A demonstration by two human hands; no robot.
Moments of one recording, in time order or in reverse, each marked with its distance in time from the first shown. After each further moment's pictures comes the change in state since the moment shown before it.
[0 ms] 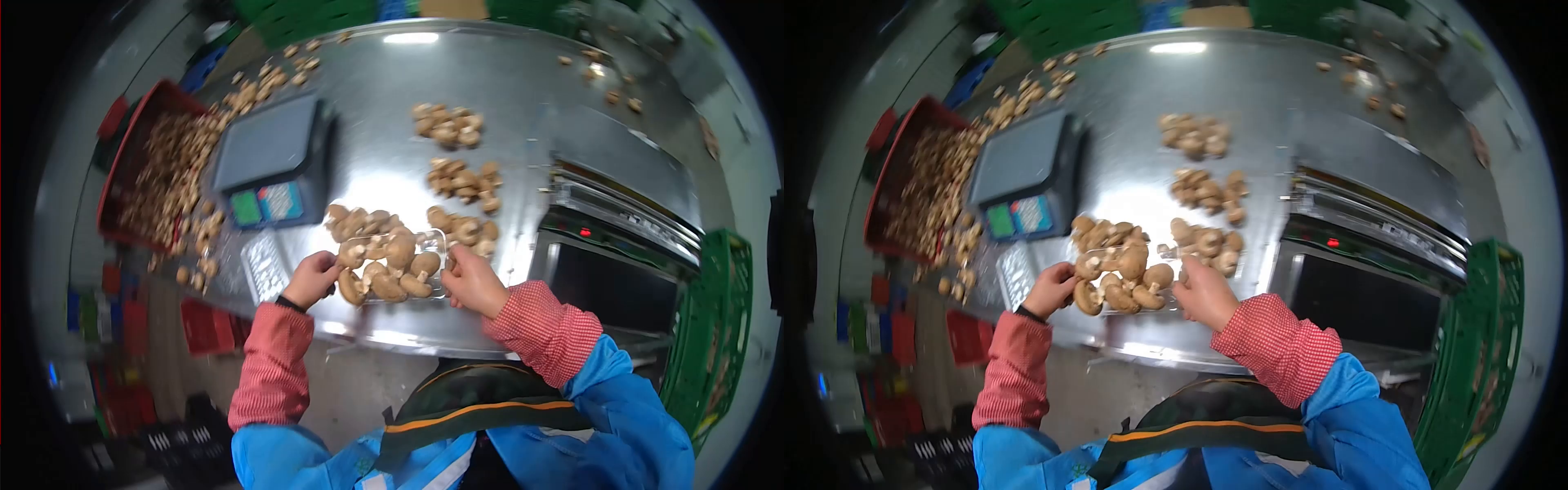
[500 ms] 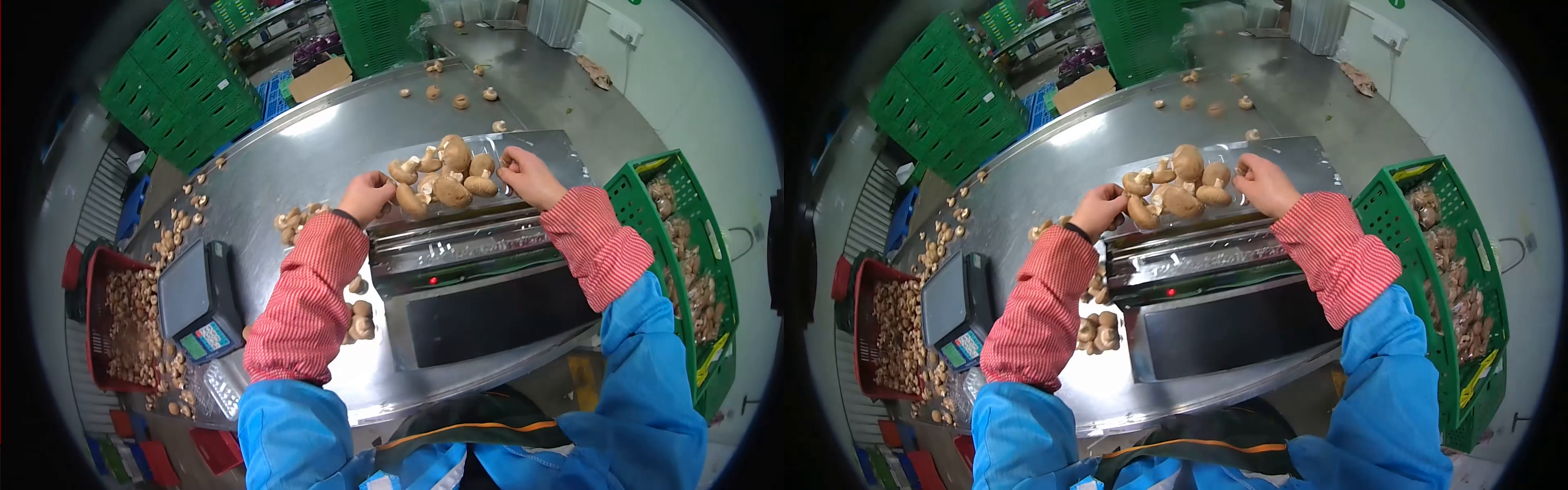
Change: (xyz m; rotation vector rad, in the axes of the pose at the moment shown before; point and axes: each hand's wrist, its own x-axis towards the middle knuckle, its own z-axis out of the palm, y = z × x) left_hand 0.182 0.343 0.287 0.003 -0.302 0.436; right_hand -0.072 0.035 -0.420 -0.338 0.664 -0.192
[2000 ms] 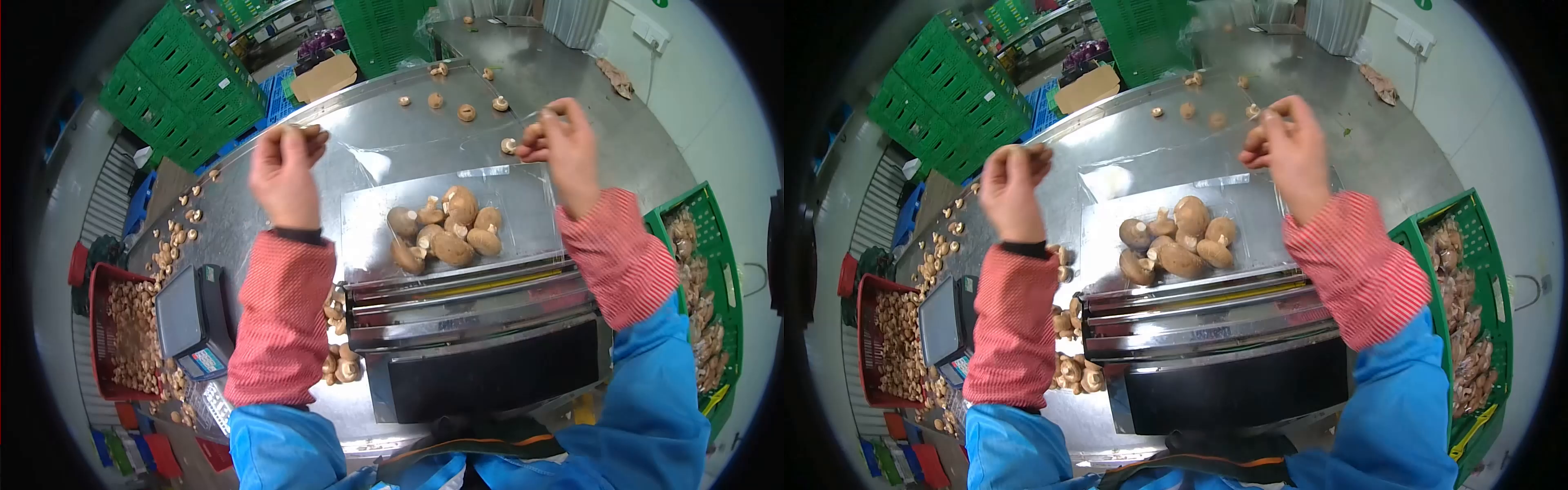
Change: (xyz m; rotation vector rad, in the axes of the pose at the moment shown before) left_hand 0.039 0.098 -0.015 -0.324 0.660 0.707; right_hand 0.070 -0.041 -0.059 0.623 0.434 -0.134
